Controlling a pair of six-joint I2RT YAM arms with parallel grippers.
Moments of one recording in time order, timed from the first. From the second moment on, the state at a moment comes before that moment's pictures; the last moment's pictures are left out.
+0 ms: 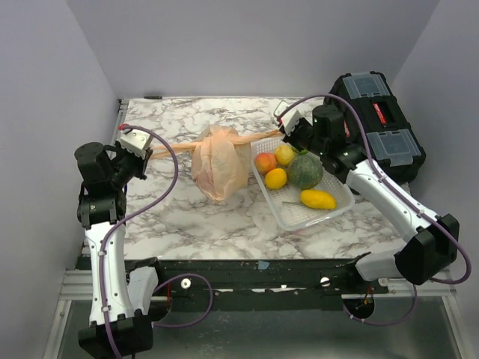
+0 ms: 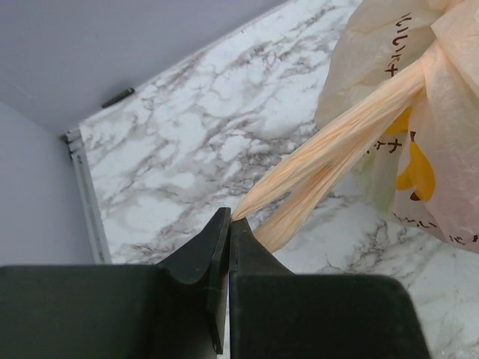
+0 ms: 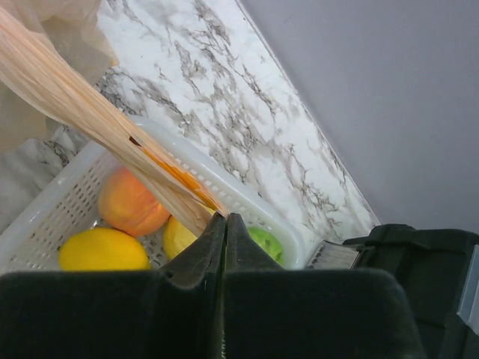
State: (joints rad) left arm 0.24 0.82 0.95 -0.45 0.60 0.42; right arm 0.49 1.37 1.23 -0.23 -0.13 -0.63
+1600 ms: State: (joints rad) left arm 0.23 1.04 0.93 -0.46 0.54 0.38; right arm 0.60 1.75 1.53 -0.59 -0.55 -0.64
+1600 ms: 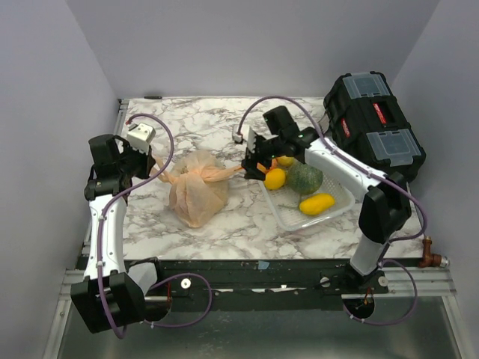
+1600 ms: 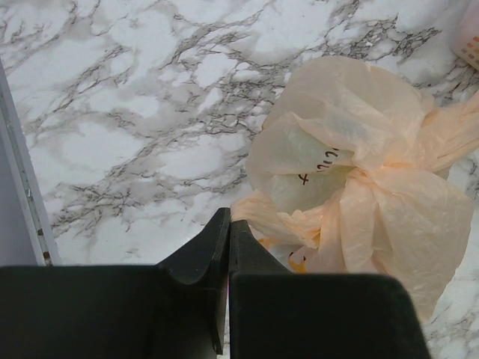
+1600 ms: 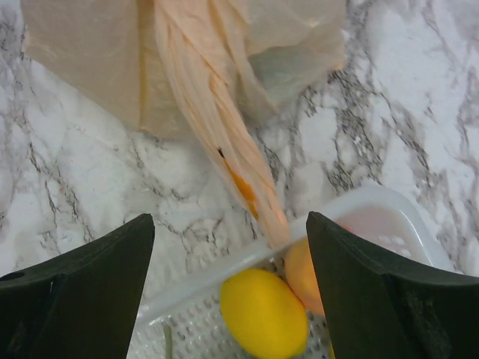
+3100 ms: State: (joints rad) left arm 0.23 1.36 1.21 -0.44 0.56 0.16; right arm 0.61 2.00 1.76 -0.34 -0.13 -0.57
